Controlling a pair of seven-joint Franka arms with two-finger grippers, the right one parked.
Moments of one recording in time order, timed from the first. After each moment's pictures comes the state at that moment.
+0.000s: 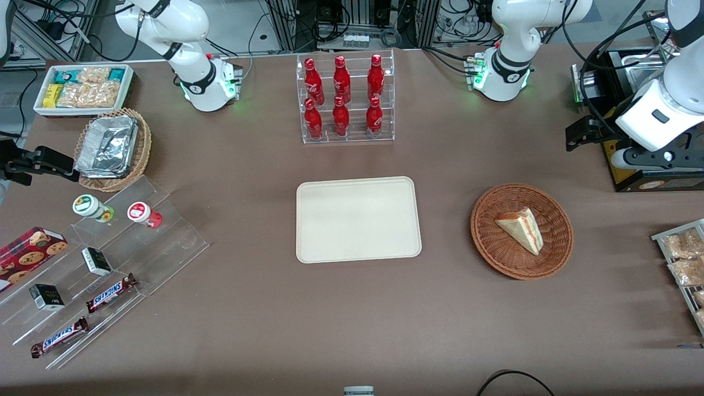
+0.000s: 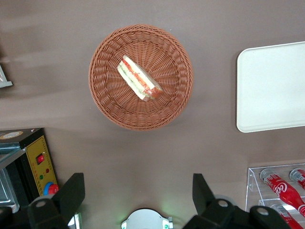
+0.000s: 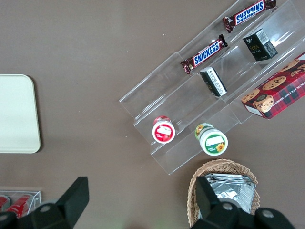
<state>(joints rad) -0.02 0.01 -0.10 -1.56 -0.01 1.43 -0.04</state>
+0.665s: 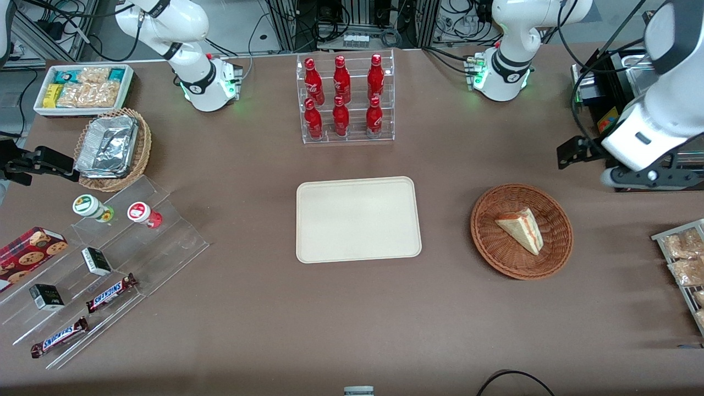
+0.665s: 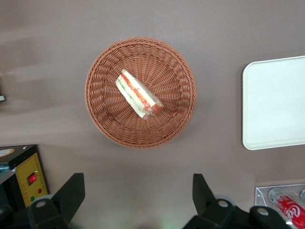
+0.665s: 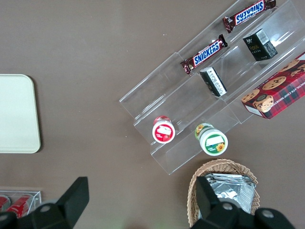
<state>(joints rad) -0.02 0.01 -0.10 -1.71 0.00 1.62 -0.04</state>
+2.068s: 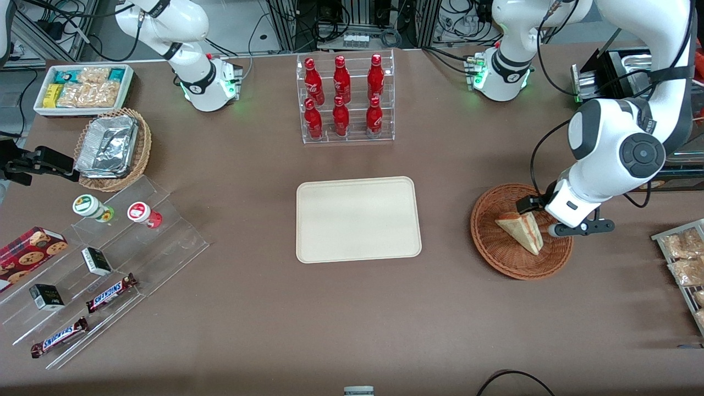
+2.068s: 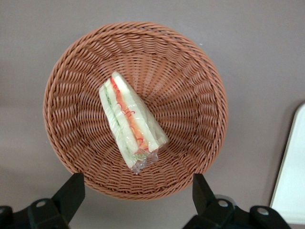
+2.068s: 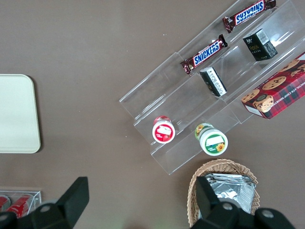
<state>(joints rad) -0.01 0.15 -0.09 -2.03 0.00 2.09 -0.28</state>
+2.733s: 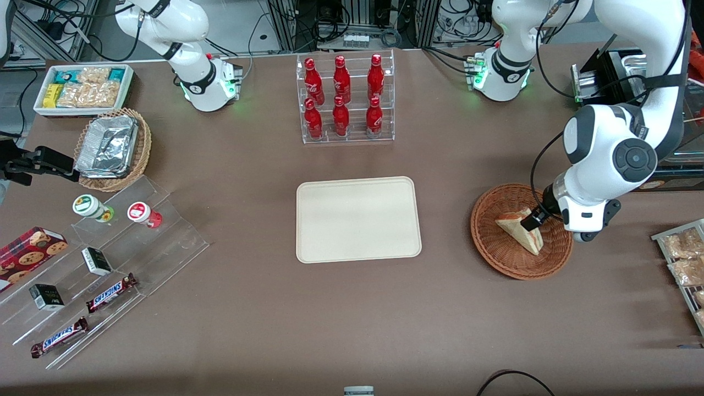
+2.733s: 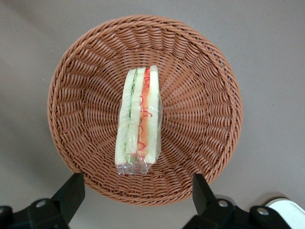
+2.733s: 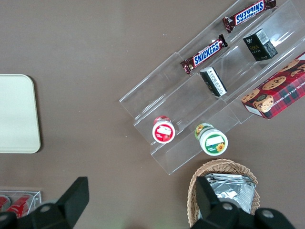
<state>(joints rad) -0.02 0.17 -0.09 -2.04 0.00 2.13 -0.85</state>
